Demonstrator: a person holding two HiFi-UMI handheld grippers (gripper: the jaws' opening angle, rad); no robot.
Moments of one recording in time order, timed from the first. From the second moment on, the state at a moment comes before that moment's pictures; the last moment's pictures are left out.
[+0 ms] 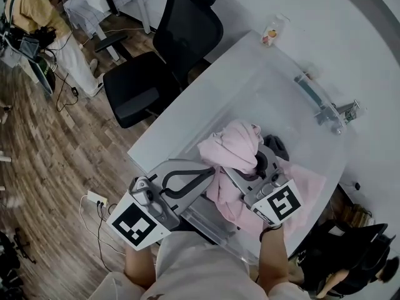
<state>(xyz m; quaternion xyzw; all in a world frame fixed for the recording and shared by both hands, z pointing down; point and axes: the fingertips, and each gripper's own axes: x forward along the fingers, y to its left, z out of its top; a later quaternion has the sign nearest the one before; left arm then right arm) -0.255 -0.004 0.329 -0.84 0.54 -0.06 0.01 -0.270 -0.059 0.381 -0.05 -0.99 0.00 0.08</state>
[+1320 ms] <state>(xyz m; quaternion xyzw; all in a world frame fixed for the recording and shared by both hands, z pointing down) -0.226 0.001 0.373 -0.83 0.55 -0.07 -0.04 -0.239 -0.021 0.597 -0.13 -0.91 -0.04 0.40</state>
